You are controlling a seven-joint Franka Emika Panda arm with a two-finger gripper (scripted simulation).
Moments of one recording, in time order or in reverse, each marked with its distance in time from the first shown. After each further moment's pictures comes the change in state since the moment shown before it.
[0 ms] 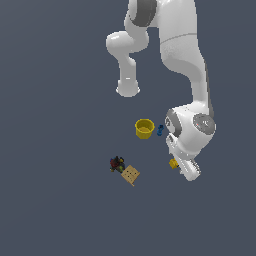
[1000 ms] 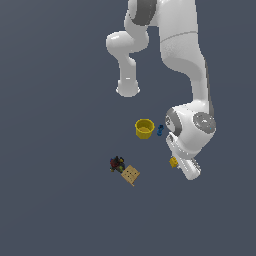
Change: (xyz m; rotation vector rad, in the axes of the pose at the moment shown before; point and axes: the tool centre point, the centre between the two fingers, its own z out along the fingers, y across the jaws) arm -0.001 0.002 -0.004 0.000 0.000 0.000
